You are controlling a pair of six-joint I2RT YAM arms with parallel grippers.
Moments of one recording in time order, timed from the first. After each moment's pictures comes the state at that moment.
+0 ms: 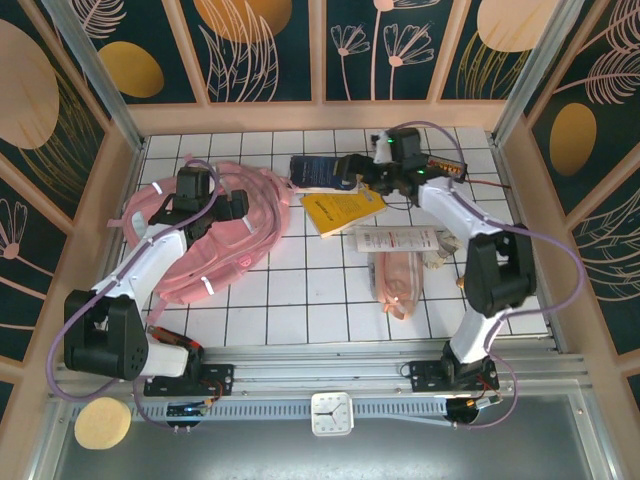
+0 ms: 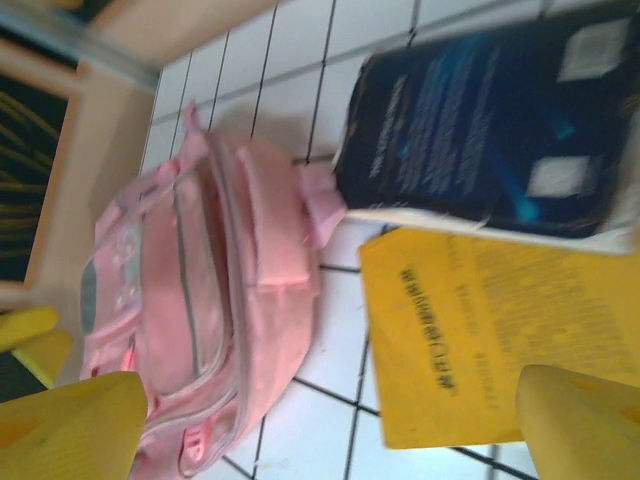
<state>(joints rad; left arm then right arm) -0.18 1.39 0.98 -0.34 -0.03 -0.30 0.38 1.79 1.41 -0.30 -0.51 0.55</state>
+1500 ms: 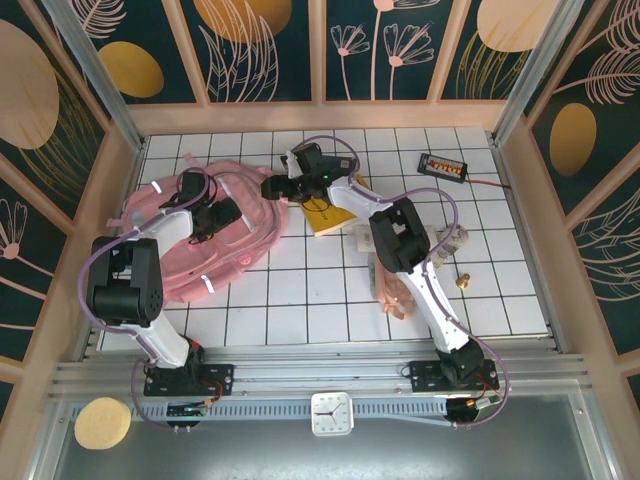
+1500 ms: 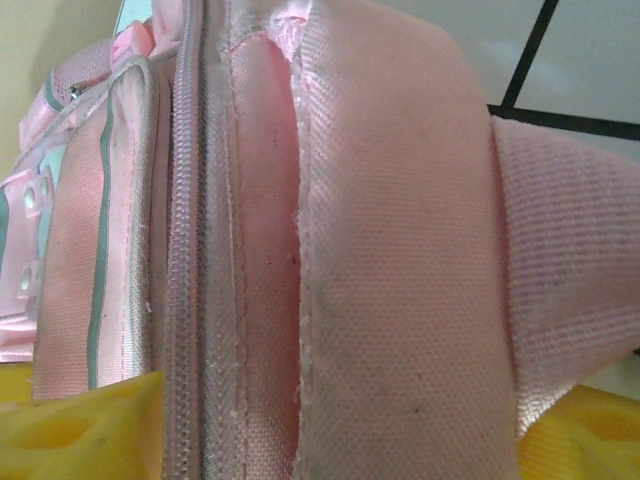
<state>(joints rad) -0.07 1.70 1.01 -0.34 0.08 -0.64 0.64 2.57 2.15 -0.28 -0.51 0.53</state>
